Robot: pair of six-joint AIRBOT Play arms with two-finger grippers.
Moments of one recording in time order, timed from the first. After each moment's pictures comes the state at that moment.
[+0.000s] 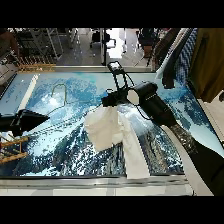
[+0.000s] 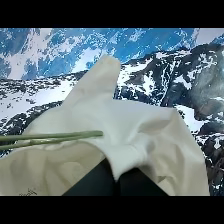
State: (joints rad) left arm 0.47 -1.11 1.05 0.21 -1.71 -0.38; right arm 0.57 -1.57 1.81 -1.56 1.08 1.71
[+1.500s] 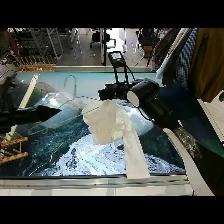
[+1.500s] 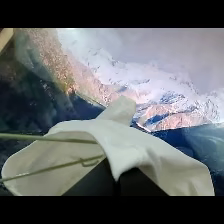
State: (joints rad) left arm 0.27 -1.12 1.05 0.21 -1.42 -0.68; right arm 0.61 -1.53 1.82 -1.67 0.96 1.81
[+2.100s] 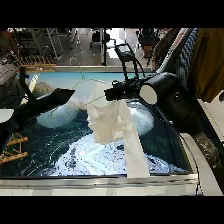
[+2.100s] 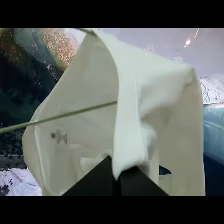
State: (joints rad) left arm -0.08 -1.06 1.05 0.20 -0.63 -0.93; right arm 0.61 -1.43 1.86 -1.65 1.16 1.76
